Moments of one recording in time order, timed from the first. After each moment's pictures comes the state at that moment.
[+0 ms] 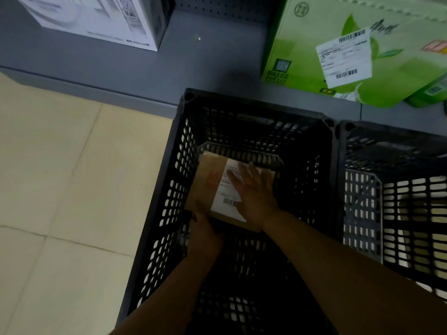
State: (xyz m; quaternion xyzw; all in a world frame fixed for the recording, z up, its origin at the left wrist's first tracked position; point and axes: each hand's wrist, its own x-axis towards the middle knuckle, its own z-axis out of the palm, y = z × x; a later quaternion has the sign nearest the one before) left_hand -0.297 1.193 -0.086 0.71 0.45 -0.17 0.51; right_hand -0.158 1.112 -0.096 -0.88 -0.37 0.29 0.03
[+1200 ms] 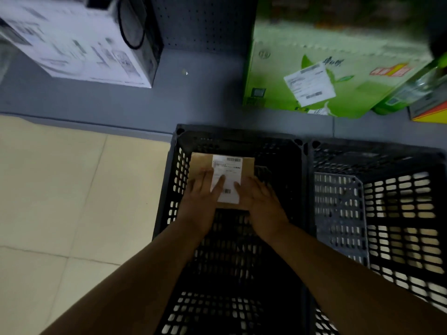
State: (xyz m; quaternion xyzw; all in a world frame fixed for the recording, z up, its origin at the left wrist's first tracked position) left_hand -0.217 1.251 -0.006 0.97 0.06 -0.22 0.08; right_hand -0.150 1.077 -0.010 -0.89 -0.36 0.27 0.05
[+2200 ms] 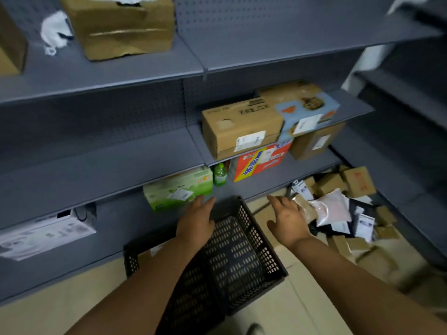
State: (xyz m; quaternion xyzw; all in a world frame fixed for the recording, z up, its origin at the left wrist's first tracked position) left_hand -0.196 1.033 0.553 0.96 -0.10 -0.13 0.22; right_hand -0.232 0.799 0.582 -0.99 0.04 0.08 0.10
